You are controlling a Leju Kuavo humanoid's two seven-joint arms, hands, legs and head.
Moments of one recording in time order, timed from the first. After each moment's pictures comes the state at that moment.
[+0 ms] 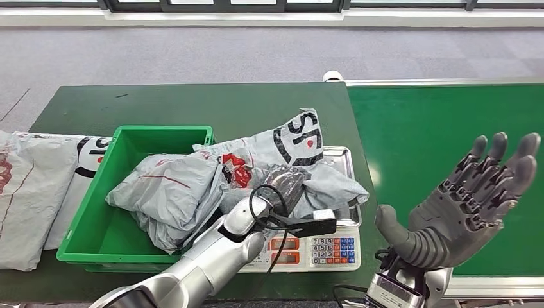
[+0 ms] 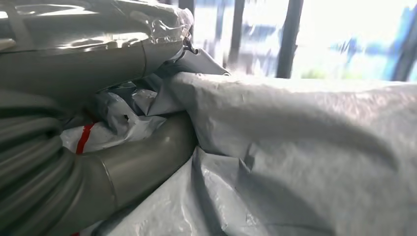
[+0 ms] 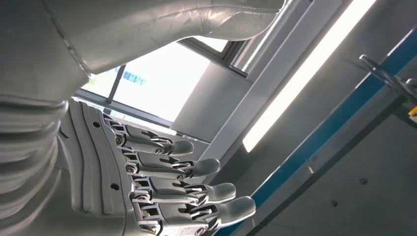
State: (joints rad) left arm -0.65 -0.35 -0.64 -0.54 -1.12 0.36 -0.14; right arm 0.01 0.30 0.14 -1.87 0.81 -0.70 -0.69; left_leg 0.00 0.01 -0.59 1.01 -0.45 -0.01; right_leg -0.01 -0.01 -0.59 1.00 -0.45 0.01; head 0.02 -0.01
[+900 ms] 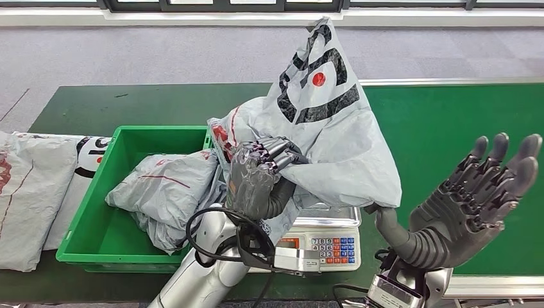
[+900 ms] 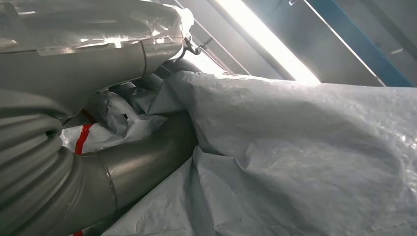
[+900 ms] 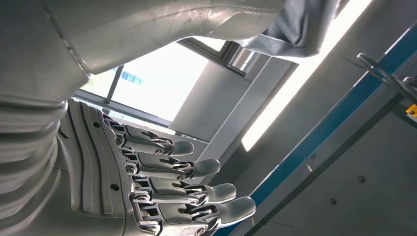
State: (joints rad) left arm -0.38 -0.28 -0.63 -1.35 -0.96 0.59 -0.46; right arm 0.01 0.30 0.14 -1.87 0.80 -0.70 -0.70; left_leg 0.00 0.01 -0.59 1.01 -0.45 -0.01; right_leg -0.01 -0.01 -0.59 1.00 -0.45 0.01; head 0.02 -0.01
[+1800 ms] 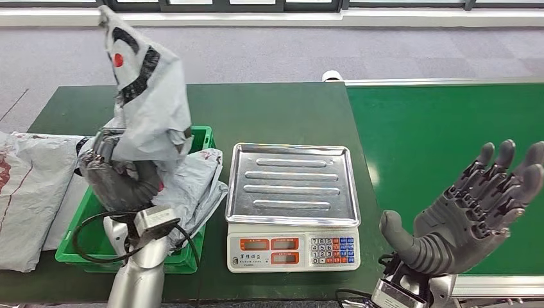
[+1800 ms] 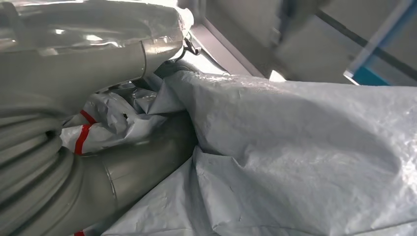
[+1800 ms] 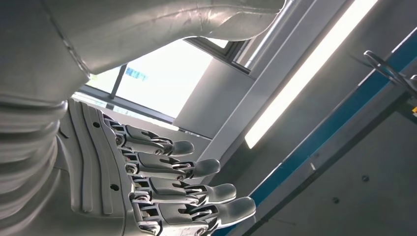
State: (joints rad) left arm -0.20 -0.28 -0.08 -1.60 -0.76 0.70 -0.70; right arm 0.04 0.30 0.13 -1.89 0.81 -0.70 -0.70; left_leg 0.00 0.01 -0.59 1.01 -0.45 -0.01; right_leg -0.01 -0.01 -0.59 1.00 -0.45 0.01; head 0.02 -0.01
